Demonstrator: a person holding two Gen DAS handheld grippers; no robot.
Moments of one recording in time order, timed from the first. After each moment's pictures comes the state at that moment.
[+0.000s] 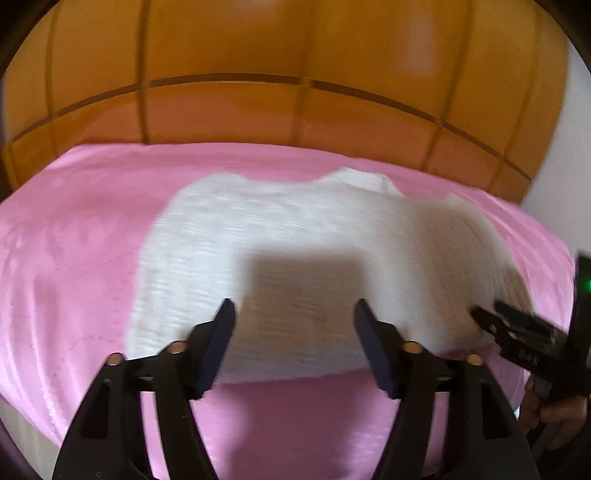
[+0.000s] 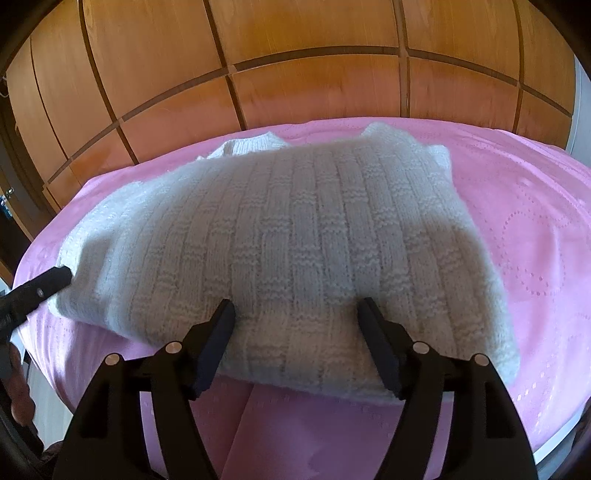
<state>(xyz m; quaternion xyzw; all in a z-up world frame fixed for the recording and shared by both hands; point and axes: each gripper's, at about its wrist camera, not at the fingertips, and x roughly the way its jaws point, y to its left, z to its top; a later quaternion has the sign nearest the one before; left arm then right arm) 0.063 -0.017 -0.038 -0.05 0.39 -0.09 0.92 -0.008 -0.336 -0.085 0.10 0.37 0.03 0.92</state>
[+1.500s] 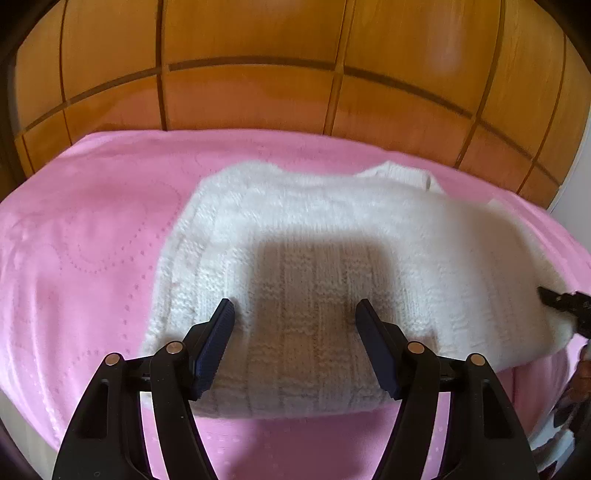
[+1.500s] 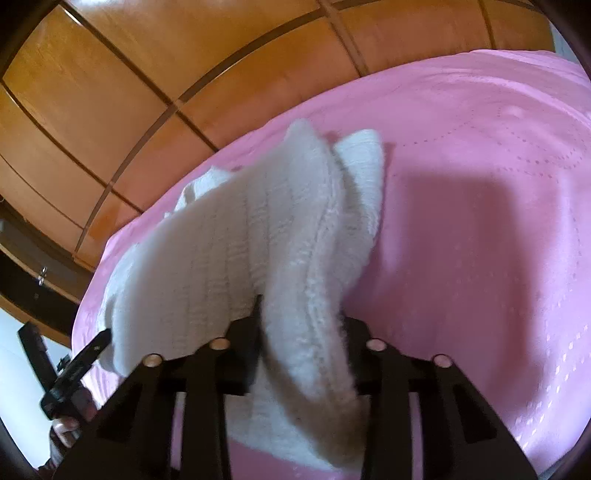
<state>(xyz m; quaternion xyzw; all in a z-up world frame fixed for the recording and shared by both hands) 0.092 -0.018 -0.062 -0.03 0.41 -0.06 0.91 0.026 -0.438 -0.079 0.27 0.41 0.08 0.87</state>
